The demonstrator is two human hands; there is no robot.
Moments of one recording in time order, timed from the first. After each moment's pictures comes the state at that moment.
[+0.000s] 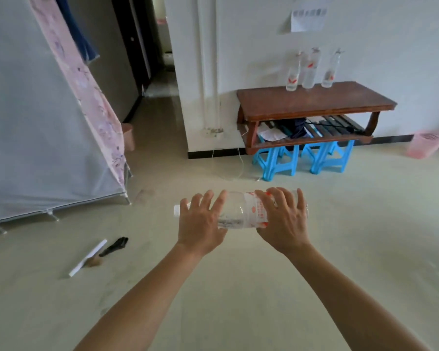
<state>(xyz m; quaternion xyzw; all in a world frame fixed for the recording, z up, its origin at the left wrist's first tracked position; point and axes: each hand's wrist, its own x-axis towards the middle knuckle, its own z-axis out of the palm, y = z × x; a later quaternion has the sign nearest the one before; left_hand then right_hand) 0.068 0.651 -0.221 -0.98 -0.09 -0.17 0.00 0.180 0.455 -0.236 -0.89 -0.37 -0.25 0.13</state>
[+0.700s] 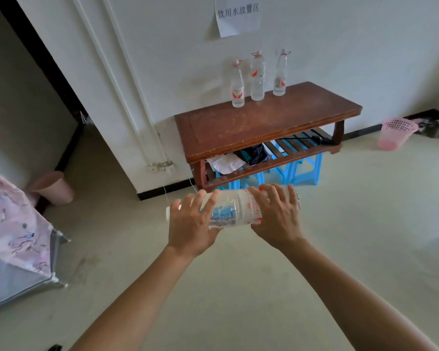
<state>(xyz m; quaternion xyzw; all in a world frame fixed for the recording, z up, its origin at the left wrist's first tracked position) 0.617 0.623 -0.211 -0.98 0.02 -0.21 0.03 0.705 0.407 -0.243 -0.91 -0.28 -0.26 0.16</state>
